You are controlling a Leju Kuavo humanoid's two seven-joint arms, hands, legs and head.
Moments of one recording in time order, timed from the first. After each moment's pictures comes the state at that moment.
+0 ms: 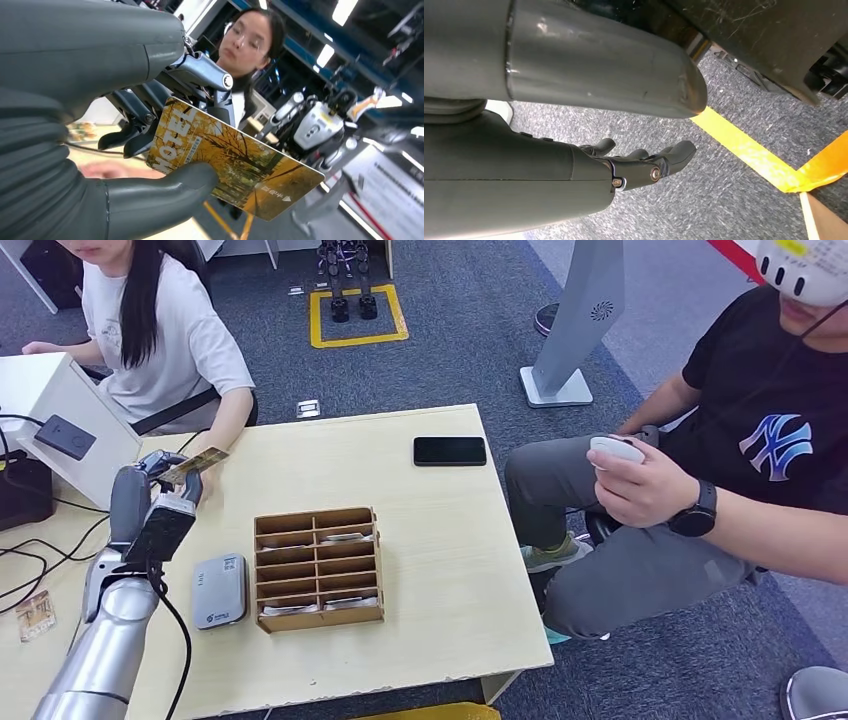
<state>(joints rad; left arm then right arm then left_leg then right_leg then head) -0.52 0.12 -0.19 -1.06 -0.56 0.36 -0.42 -0.07 0.14 -0.62 -0.19 1.50 -0.13 -0.02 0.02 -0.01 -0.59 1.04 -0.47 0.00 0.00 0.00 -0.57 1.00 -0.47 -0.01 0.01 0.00</state>
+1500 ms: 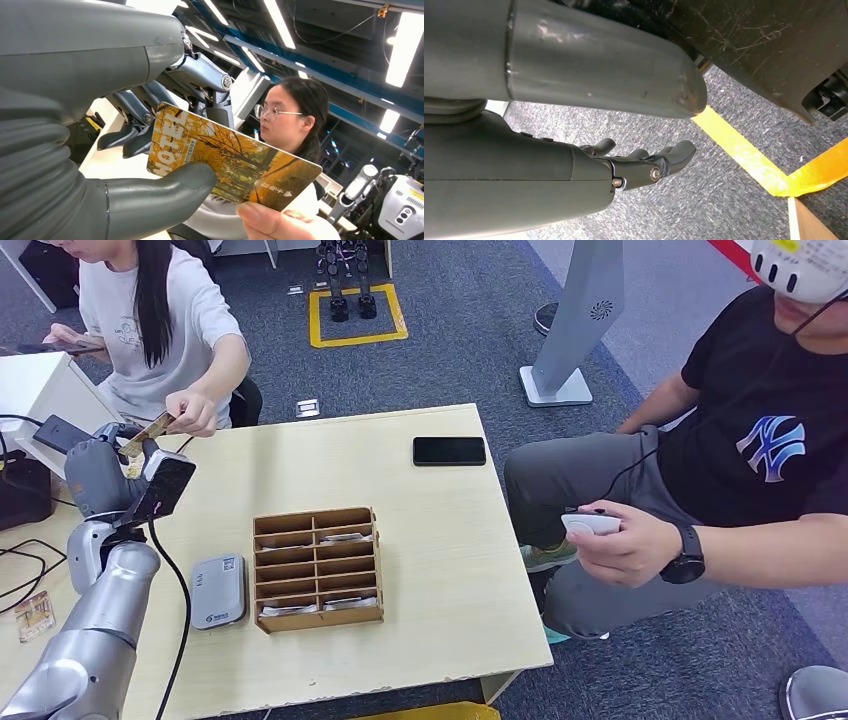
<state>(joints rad) -0.75 0.04 0.08 -0.68 -0.96 0.69 -0.41 -0.07 0.14 -0.58 -0.19 1.55 -0.12 -0.03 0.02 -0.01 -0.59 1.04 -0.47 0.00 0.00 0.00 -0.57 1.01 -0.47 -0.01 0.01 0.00</state>
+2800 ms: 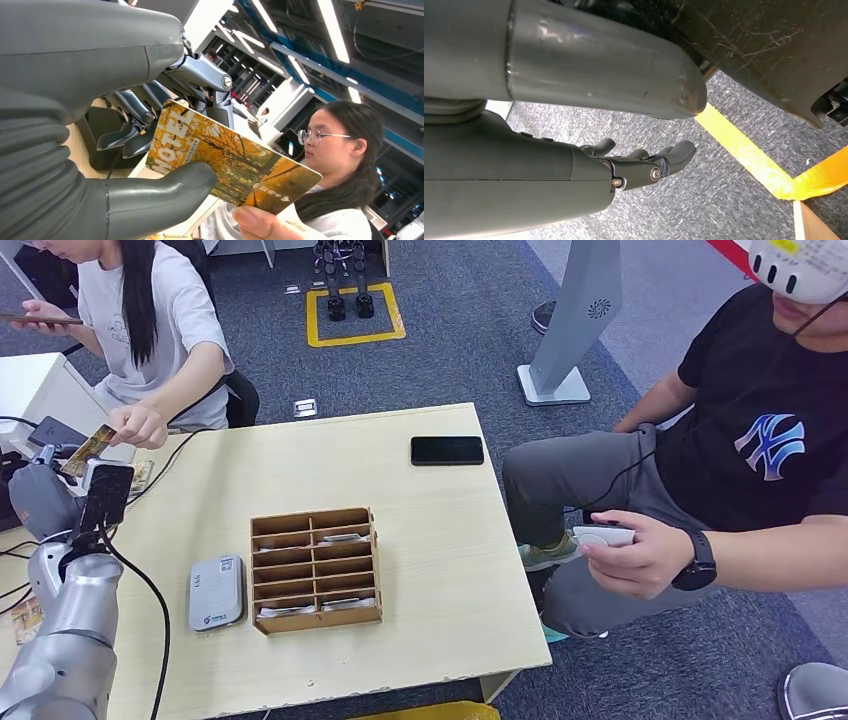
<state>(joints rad) -0.78 0.07 0.37 -0.59 -0.94 0.69 -0.53 -0.07 0.15 -0.58 -0.19 1.57 -0.12 -0.01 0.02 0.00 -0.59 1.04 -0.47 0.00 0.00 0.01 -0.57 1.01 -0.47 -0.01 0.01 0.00</state>
